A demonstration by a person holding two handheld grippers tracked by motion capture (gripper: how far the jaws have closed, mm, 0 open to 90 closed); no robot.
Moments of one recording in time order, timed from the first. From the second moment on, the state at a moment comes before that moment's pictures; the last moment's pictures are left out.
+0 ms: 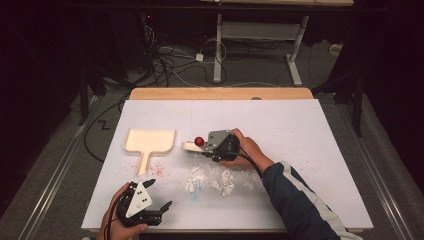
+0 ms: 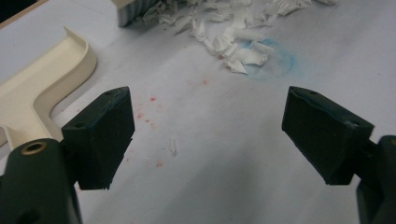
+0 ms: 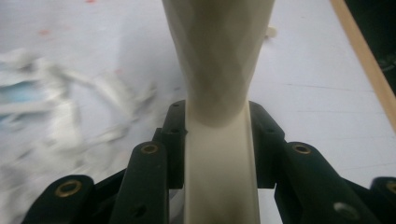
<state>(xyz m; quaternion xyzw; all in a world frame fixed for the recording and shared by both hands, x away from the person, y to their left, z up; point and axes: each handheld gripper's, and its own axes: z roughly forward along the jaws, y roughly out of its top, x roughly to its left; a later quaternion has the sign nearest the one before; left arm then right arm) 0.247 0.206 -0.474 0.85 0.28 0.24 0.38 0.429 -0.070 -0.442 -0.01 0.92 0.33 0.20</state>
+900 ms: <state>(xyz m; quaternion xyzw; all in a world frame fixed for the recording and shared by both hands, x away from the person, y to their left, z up) 0.247 0.206 -0.474 0.85 0.29 0.24 0.38 0.381 -0.137 -0.394 -0.01 0.90 0.38 0.22</state>
